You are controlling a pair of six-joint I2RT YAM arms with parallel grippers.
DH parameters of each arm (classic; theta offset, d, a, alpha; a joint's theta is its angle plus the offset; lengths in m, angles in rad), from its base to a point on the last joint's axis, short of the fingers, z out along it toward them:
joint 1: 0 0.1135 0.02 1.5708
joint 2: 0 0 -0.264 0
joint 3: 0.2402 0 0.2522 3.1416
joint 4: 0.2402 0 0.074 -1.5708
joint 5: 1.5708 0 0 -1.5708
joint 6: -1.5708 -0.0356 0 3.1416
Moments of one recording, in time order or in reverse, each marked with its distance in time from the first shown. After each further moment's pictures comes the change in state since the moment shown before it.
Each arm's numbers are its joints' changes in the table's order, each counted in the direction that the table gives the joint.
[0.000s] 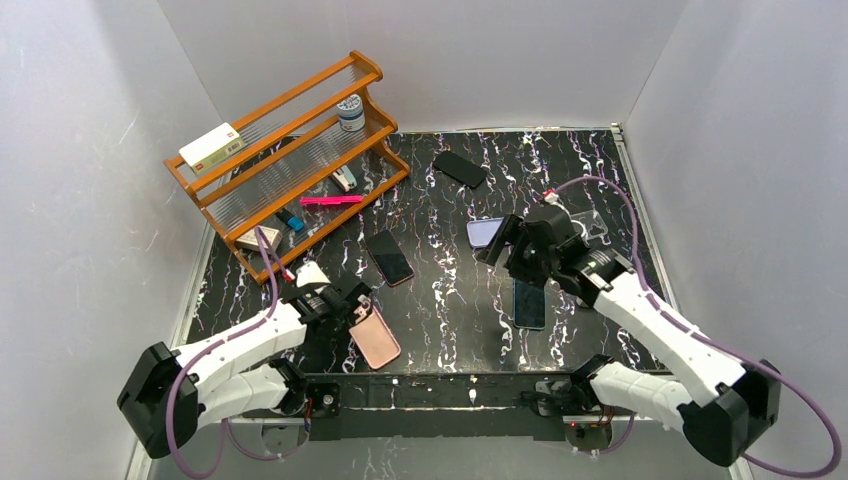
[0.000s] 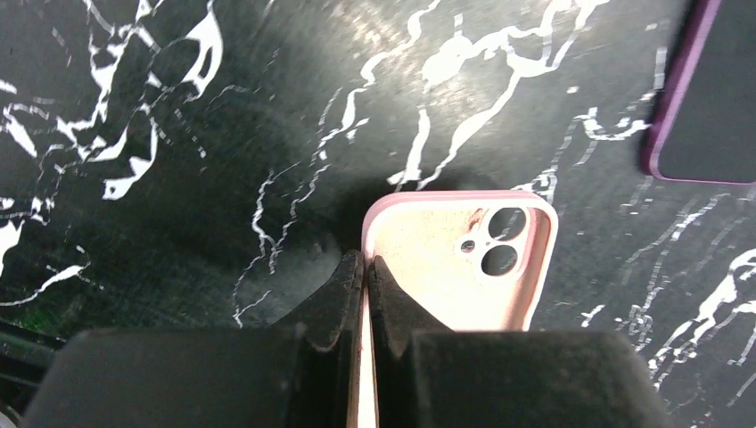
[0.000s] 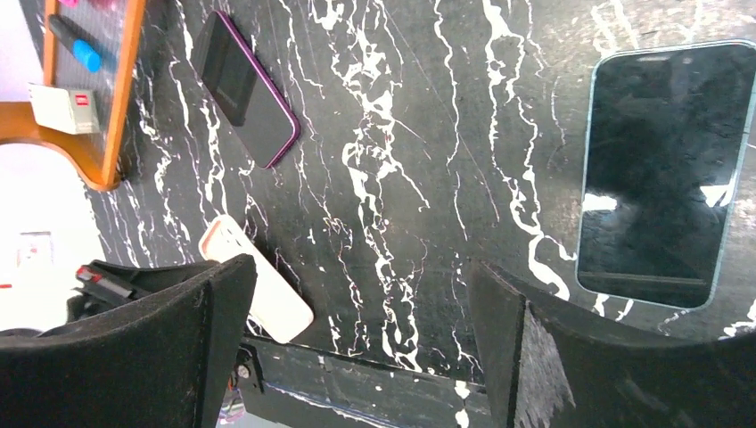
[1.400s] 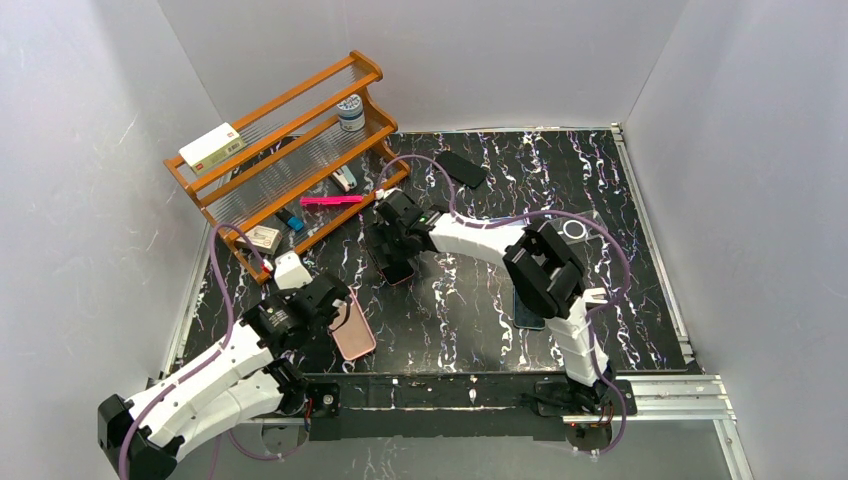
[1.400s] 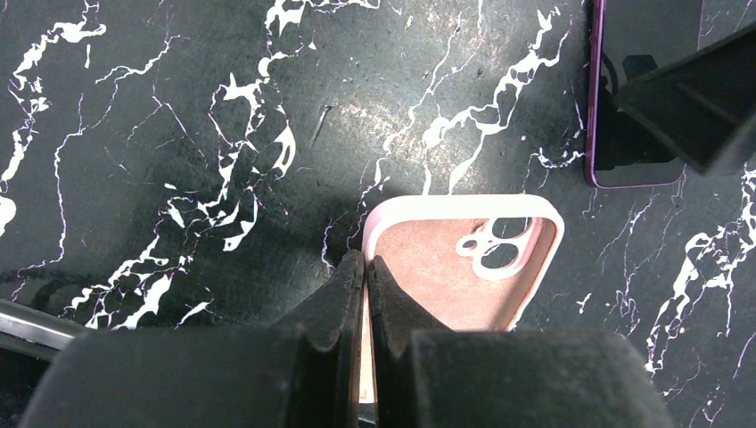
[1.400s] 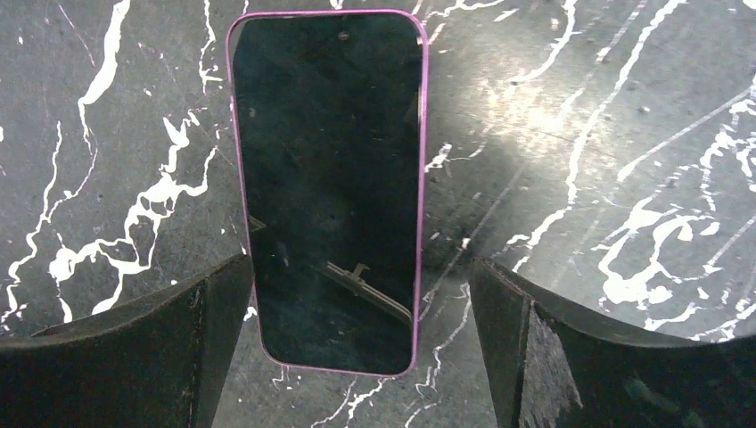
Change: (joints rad) left arm 0.000 0.280 0.079 0.172 -0.177 -0.230; right arm 0.274 -1.147 0.719 -0.245 0.002 0.542
